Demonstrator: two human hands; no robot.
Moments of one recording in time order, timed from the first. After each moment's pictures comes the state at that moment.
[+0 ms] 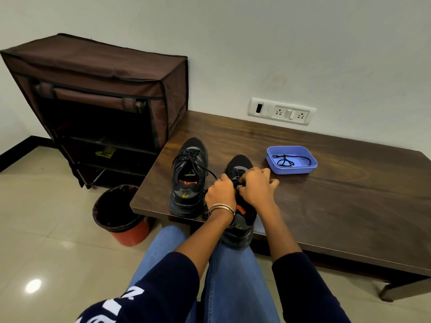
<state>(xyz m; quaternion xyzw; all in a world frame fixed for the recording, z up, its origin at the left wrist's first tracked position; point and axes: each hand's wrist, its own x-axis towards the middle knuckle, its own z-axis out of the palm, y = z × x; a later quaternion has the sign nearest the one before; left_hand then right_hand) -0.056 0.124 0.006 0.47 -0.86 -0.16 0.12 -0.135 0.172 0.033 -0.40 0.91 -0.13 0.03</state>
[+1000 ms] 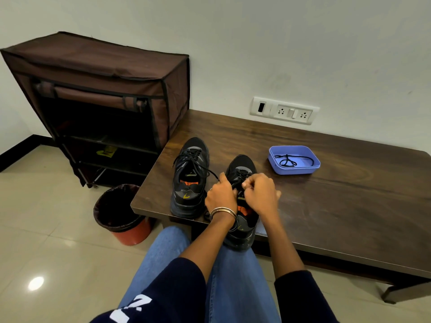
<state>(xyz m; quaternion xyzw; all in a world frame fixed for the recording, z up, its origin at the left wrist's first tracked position) -0.052 0.128 0.006 0.50 -0.82 -0.23 0.15 -0.127 0.184 0.024 -0.33 0.89 -0.30 0.05</state>
